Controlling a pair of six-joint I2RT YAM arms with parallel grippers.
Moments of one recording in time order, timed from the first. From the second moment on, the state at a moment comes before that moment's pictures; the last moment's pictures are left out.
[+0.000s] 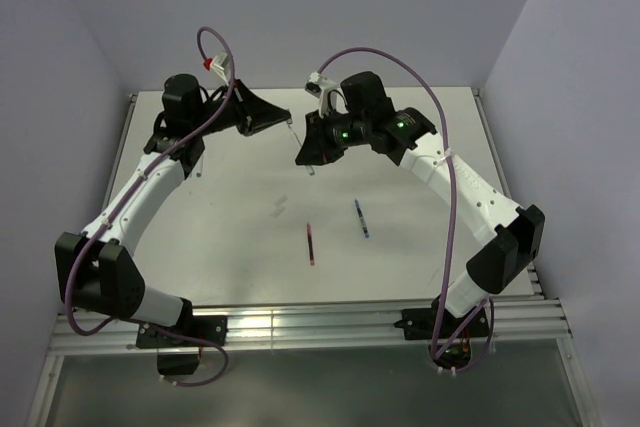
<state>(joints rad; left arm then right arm) -0.27 1.44 1.26 0.09 0.82 -1.09 0.63 1.57 1.64 -0.70 -0.52 0.22</state>
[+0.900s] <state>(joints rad) -0.27 1.43 1.20 0.20 0.87 -1.14 0.61 1.57 1.64 -0.70 -0.53 0.22</state>
